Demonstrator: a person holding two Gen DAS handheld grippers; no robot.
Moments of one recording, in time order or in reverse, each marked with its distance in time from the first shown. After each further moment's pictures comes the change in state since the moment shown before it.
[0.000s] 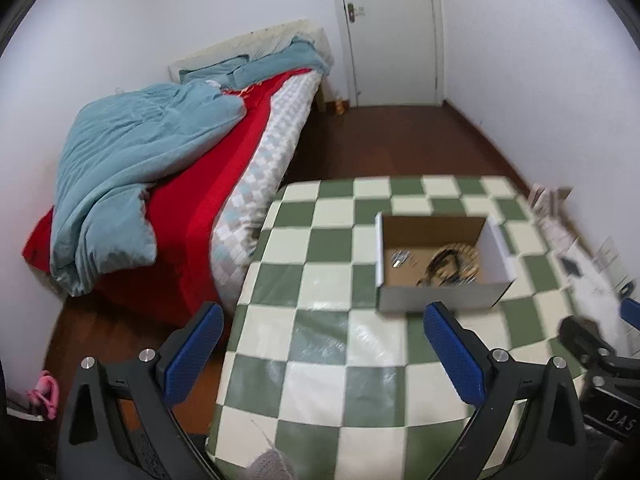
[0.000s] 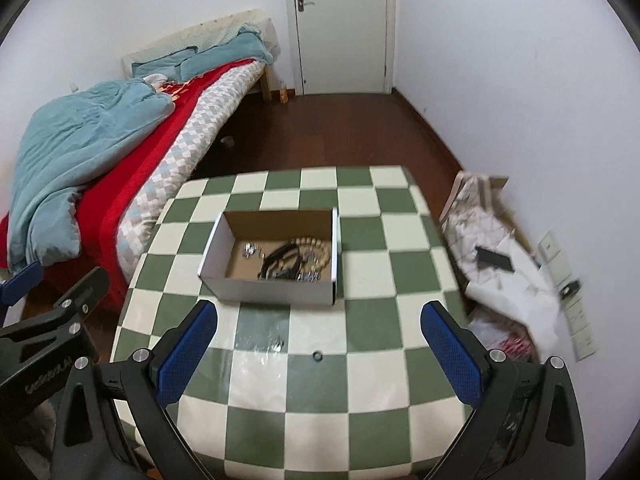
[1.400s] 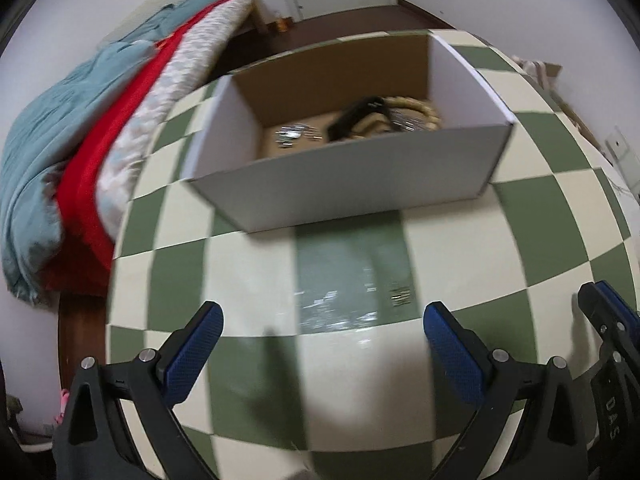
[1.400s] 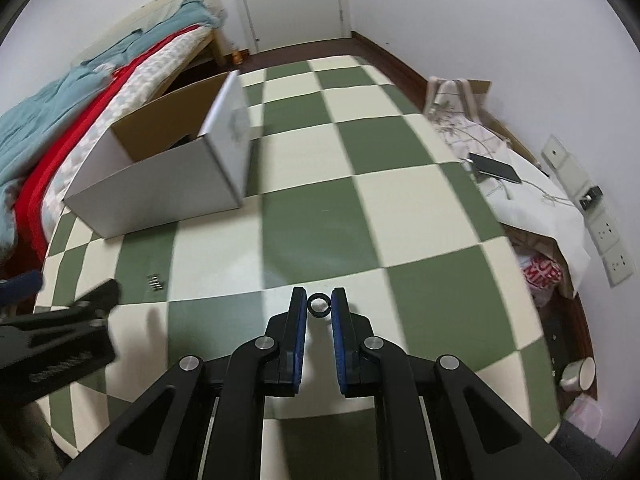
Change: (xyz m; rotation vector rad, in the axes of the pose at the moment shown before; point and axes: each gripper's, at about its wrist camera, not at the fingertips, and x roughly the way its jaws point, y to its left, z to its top) left arm 0.123 -0.138 -0.057 0.208 0.291 -0.065; right arm 0.151 -0.079 -0.101 0.159 0.125 -0.050
